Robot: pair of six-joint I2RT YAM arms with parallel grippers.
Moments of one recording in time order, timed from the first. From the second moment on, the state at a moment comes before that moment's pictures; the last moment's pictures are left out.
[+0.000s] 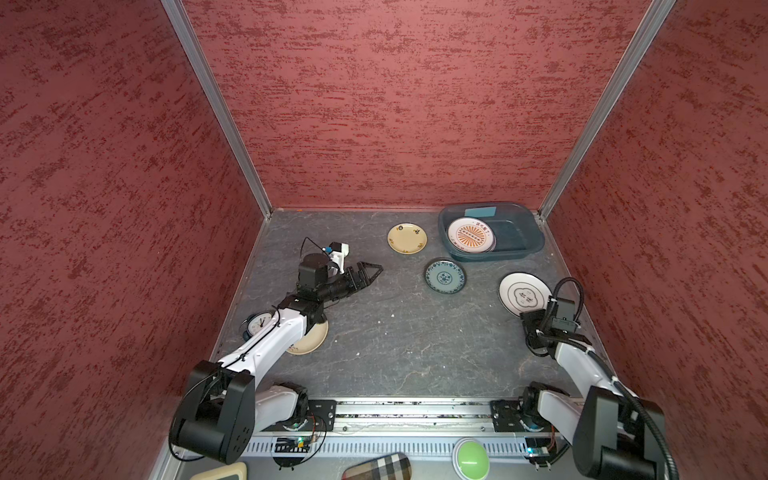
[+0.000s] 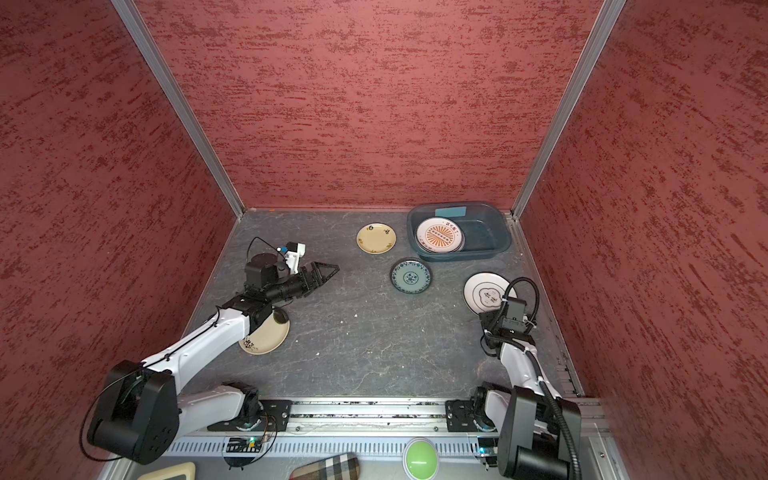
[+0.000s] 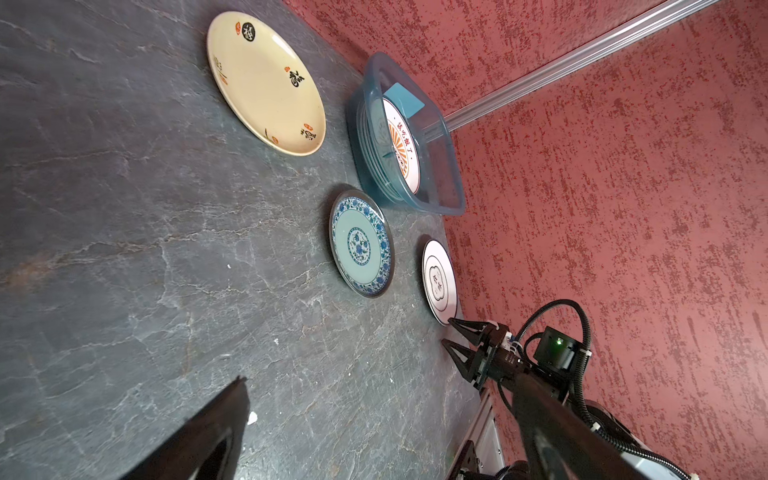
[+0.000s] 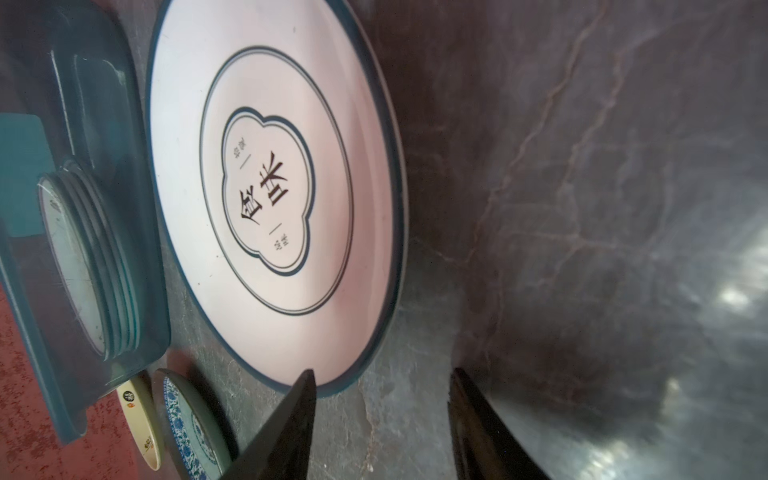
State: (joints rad) left arm -0.26 1.20 0.64 0.15 0.62 -0.82; right arm -0.29 1.08 0.35 -0.22 -0.12 1.12
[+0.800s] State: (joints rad) left arm -0.43 1.54 0.85 0.28 0.99 -0.83; right arm -0.30 1.28 0.40 -0.01 -0.15 1.03
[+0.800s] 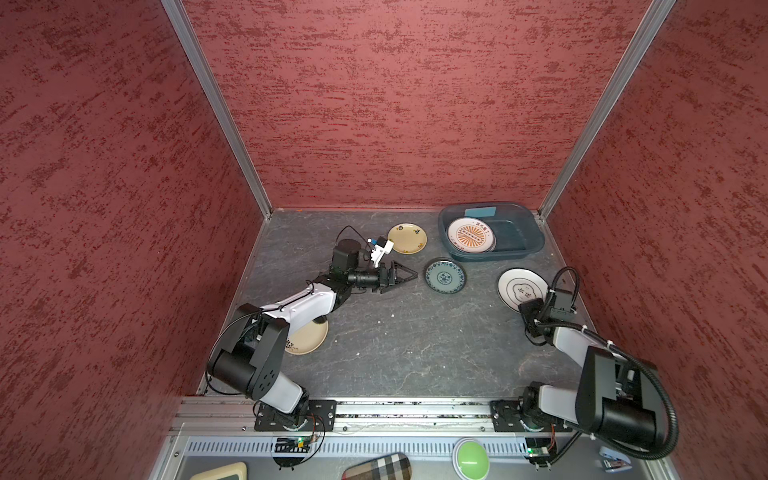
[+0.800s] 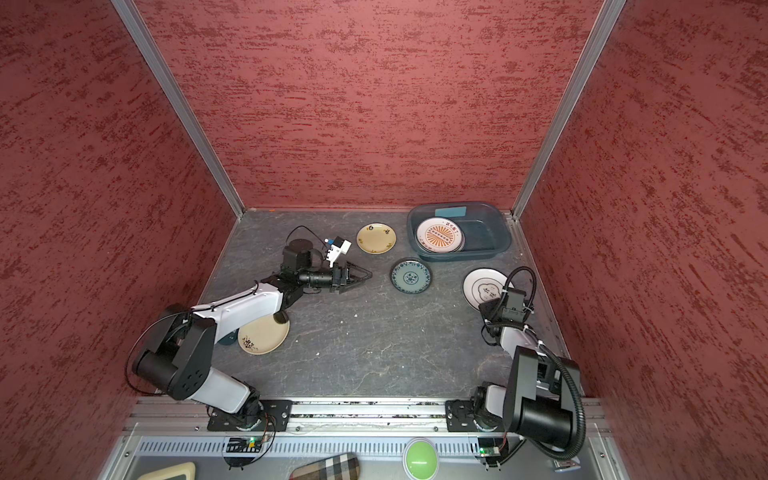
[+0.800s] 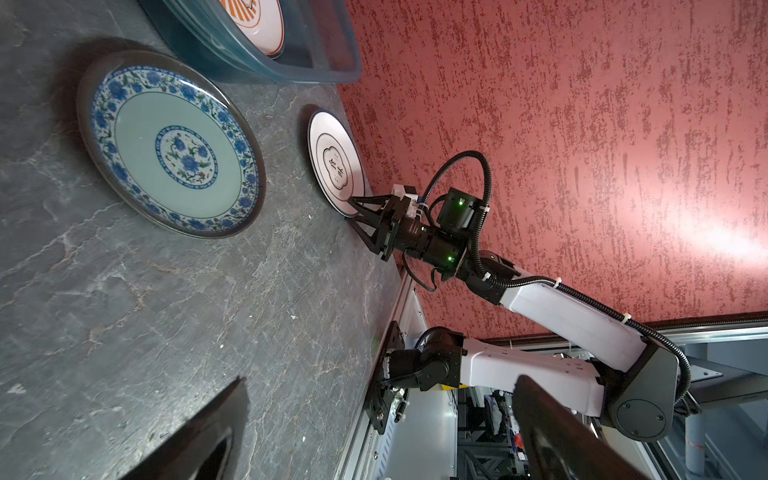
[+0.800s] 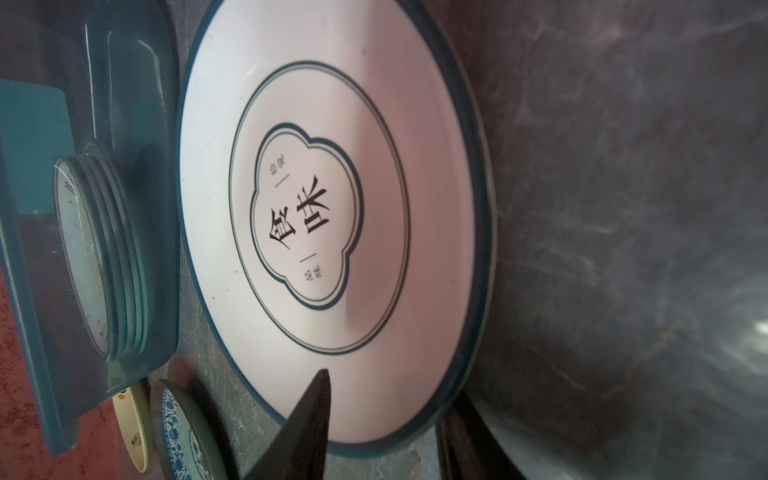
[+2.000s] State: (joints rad) left arm -0.50 1.52 0.85 0.19 0.89 -0.76; right arm -0.31 1.19 0.40 -0.02 -0.15 1.03
